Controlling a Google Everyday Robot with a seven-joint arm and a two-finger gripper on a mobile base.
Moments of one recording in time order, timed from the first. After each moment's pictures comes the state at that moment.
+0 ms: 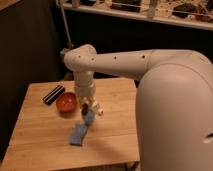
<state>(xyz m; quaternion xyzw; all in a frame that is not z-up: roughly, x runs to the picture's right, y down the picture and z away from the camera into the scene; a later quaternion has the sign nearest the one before) -0.093 0.075 0.710 -0.30 0.27 0.64 0.65</state>
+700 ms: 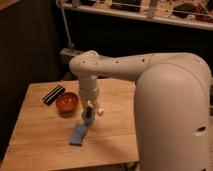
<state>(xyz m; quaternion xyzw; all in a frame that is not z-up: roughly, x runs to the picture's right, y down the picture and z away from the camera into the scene) -0.079 0.094 0.736 -0.30 0.29 0.65 0.64</state>
